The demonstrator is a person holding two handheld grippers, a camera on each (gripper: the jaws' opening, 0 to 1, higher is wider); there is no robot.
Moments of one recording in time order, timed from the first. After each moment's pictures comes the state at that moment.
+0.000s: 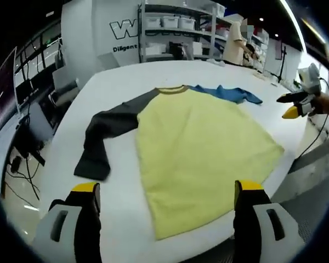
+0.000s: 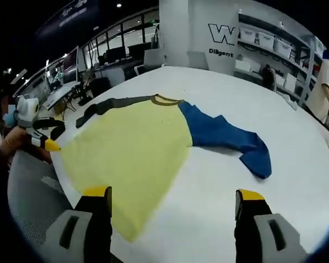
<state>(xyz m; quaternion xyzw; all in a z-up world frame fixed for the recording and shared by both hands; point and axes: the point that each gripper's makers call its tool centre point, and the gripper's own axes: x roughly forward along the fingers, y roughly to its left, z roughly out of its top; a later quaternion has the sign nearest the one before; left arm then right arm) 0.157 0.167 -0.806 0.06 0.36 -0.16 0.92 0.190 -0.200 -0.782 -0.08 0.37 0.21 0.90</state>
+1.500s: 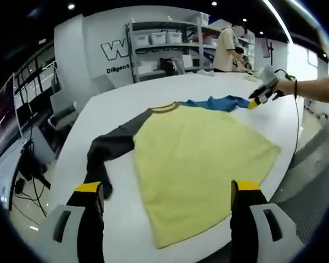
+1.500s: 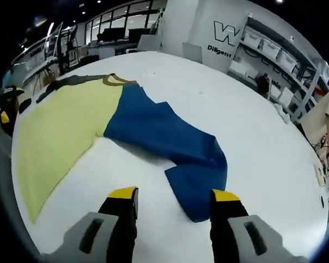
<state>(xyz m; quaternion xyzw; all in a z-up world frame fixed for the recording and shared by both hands) 0.159 0.153 -0.779 0.10 0.28 -0.18 0.94 0.310 -0.311 -0.846 -0.19 0.38 0.19 0.88</state>
